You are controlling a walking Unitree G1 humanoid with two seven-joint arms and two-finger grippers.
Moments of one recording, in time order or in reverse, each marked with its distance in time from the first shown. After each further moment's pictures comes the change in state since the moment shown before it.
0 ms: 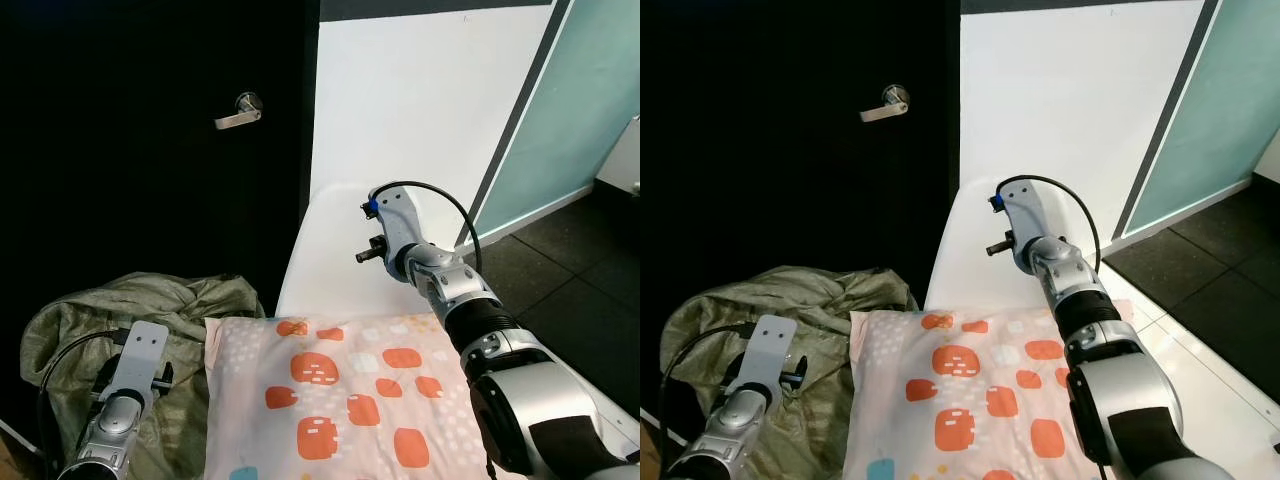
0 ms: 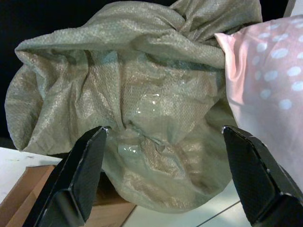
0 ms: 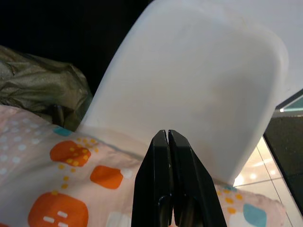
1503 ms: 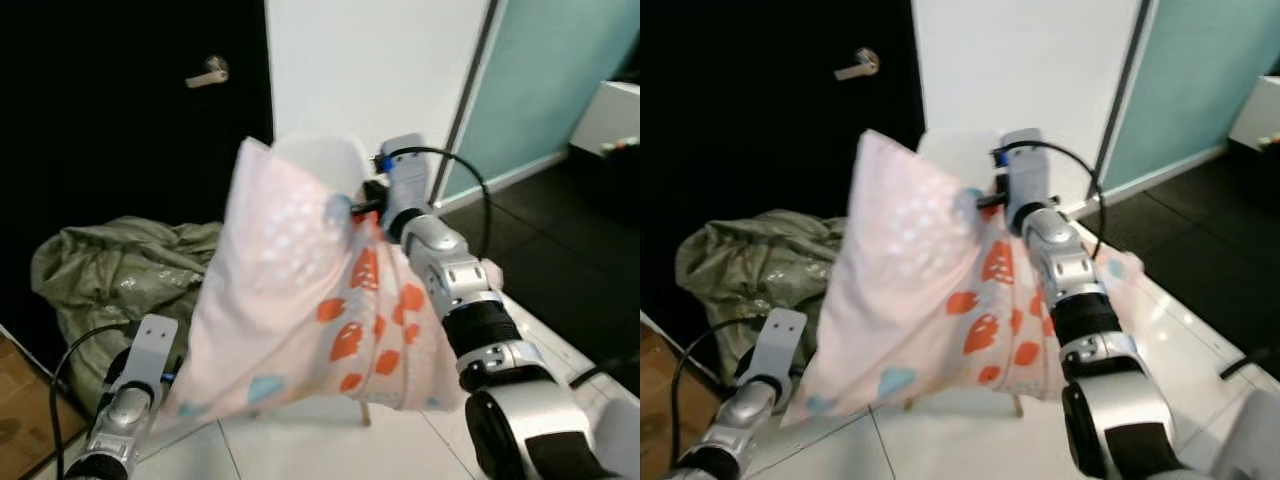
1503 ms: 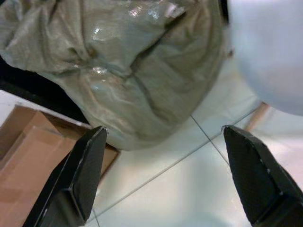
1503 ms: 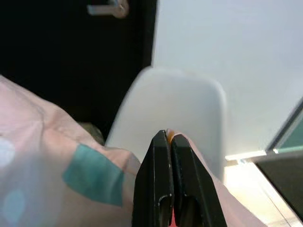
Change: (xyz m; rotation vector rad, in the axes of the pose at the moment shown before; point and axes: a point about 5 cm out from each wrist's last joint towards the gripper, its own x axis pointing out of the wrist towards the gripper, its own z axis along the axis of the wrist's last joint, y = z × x) left arm 0.002 -0.003 0.004 -0.001 -0.004 -0.026; right arm -0.018 0.015 0.066 0.084 -0.429 -0.019
